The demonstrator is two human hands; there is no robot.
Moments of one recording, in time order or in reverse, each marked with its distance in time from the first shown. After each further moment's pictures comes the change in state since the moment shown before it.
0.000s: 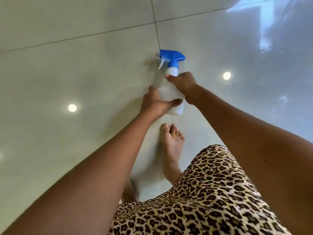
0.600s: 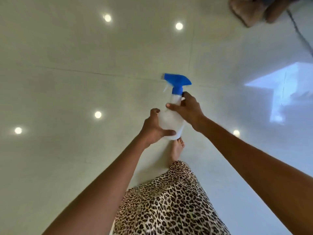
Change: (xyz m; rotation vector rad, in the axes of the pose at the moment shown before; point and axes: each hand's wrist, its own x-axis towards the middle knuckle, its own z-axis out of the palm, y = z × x) left_hand -0.333 0.047 -0.146 -0.269 0.148 0.110; right_hand -0.357 -0.117 -0.047 -0.282 -0.199 -0.532
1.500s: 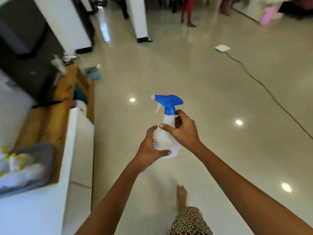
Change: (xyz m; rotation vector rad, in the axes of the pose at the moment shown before) left_hand -0.654 -0.272 -0.102 -0.811 1.091 0.201; right_hand -0.617 -0.133 0.338 -0.484 -0.738 -1.125
